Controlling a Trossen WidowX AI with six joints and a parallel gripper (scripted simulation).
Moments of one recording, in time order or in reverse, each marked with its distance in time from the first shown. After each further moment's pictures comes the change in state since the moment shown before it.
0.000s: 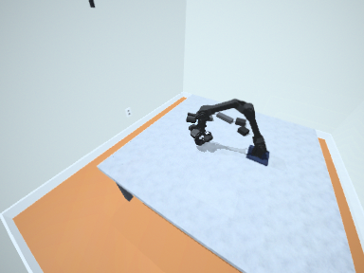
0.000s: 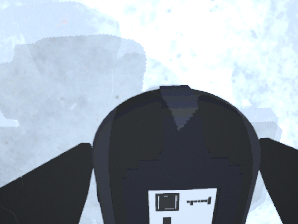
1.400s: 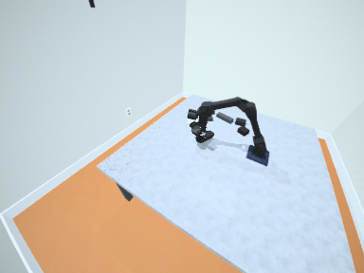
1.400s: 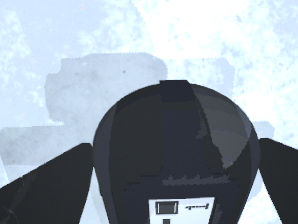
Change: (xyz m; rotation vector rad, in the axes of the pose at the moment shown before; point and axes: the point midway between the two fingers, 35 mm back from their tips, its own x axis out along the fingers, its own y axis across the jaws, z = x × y) arm -0.025 0.000 -0.007 -0.002 -0.003 0.000
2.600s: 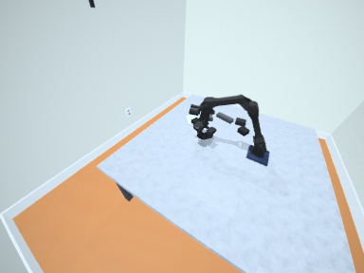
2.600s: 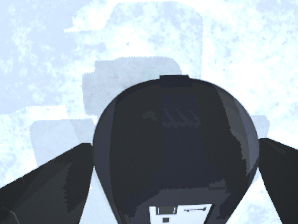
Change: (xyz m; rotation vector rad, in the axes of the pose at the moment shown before) arm -0.026 0.000 -0.014 -0.002 -0.002 -0.001
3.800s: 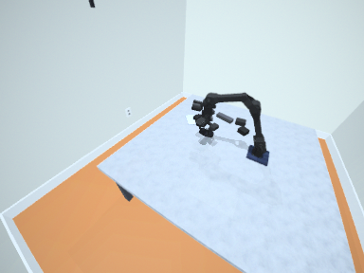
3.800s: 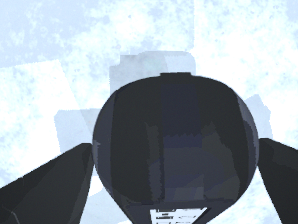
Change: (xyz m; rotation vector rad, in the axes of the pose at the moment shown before) arm -0.022 0.000 -0.019 -0.003 -0.001 -0.001
